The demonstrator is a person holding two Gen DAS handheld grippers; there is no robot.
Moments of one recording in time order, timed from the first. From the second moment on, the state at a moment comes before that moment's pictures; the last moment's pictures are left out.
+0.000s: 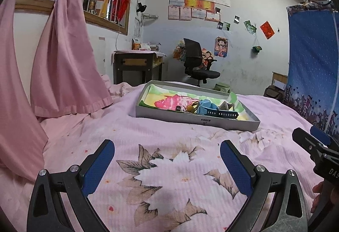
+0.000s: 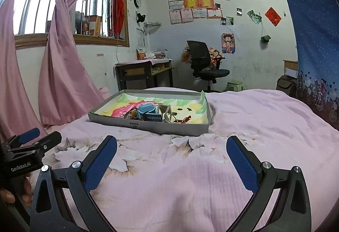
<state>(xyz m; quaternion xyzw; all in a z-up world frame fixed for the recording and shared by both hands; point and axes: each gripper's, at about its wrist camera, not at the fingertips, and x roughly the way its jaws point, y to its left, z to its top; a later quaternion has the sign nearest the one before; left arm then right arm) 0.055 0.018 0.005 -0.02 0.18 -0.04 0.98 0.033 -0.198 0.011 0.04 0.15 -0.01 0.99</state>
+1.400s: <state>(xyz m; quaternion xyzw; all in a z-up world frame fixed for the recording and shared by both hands) 0.056 0.017 -0.001 0.01 0.18 -0.04 0.98 0.036 -0.196 0.005 0.04 0.17 -0.01 0.98</state>
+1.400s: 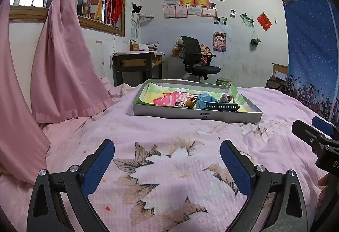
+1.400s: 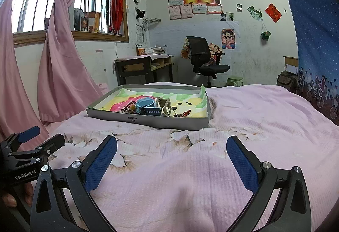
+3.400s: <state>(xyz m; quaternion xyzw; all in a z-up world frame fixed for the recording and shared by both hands) 0.057 0.011 0.001 0.01 0.19 -0.04 0.98 0.037 -0.197 0.005 0.04 0.17 -0.01 0.98</state>
